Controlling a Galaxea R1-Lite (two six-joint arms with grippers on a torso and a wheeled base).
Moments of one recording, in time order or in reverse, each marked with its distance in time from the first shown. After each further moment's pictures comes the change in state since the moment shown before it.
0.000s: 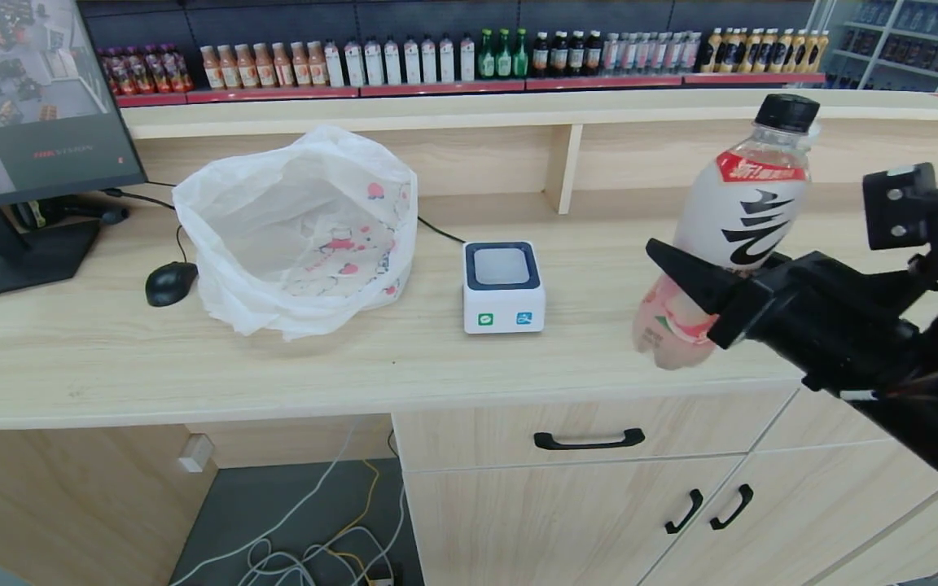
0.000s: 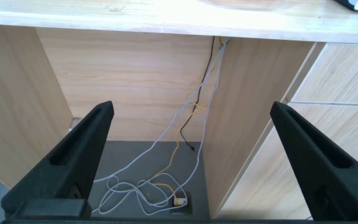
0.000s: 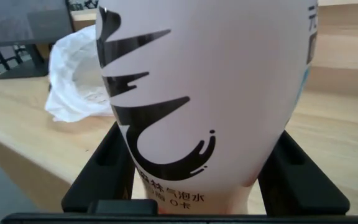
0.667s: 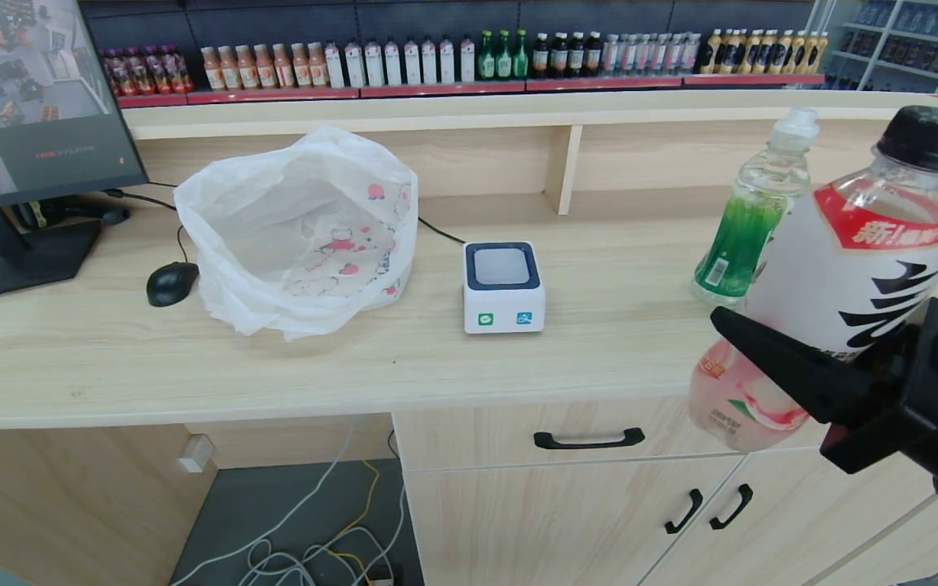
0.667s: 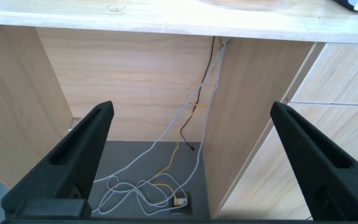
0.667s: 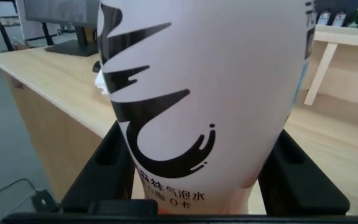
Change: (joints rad) left arm 0.000 0.000 0.000 0.000 0.000 0.000; right arm 0.095 -0.249 0.219 0.000 0.074 -0.166
